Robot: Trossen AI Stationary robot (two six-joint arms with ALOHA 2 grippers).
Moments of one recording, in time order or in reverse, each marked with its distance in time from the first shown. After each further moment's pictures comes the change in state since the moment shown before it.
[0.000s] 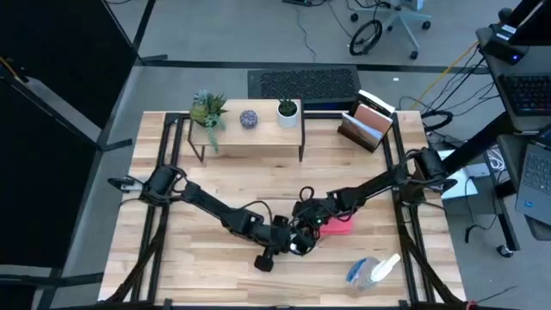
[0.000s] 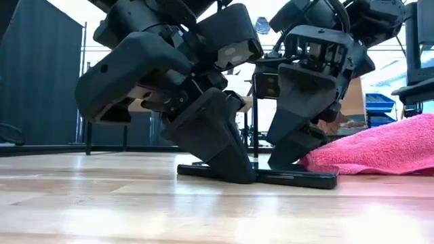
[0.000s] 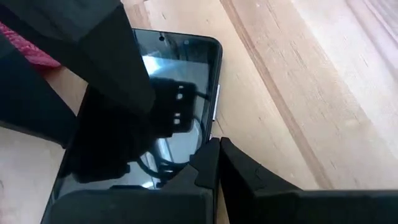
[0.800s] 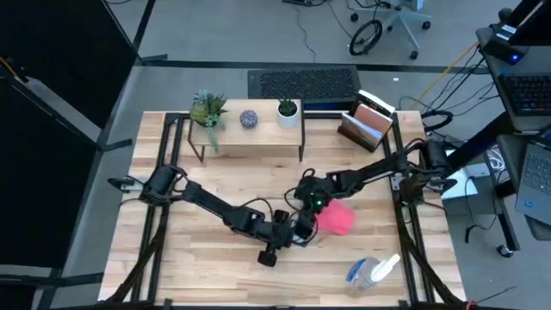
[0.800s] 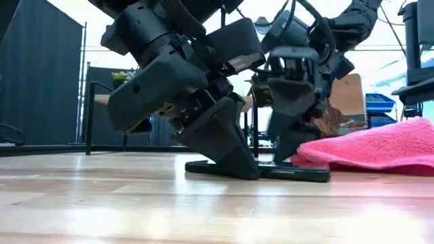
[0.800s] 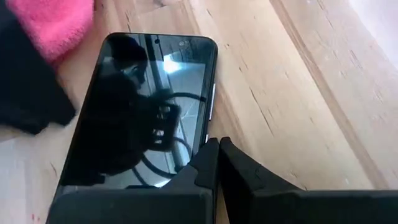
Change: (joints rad) left arm 0.002 0.000 -0.001 0.000 -0.051 -0.001; right arm -0.224 -0.038 0.008 -0.225 -0.170 -0.031
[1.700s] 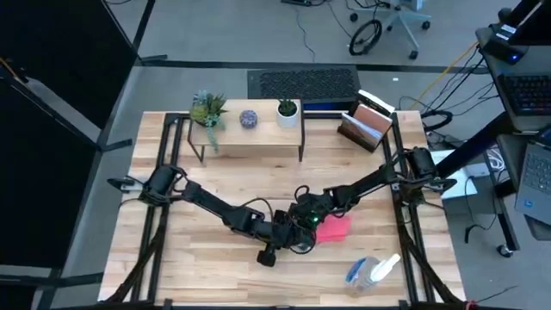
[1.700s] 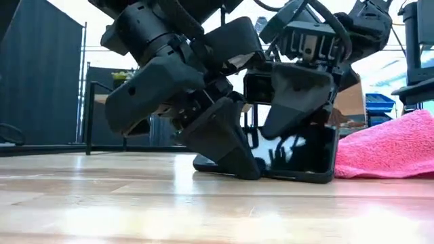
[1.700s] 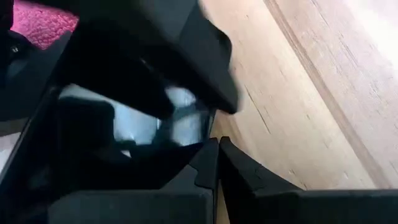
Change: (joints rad) left arm -0.004 0.000 0.001 0.001 -0.005 0.022; right arm 0.145 0.099 -0.002 0.299 -0.027 -0.008
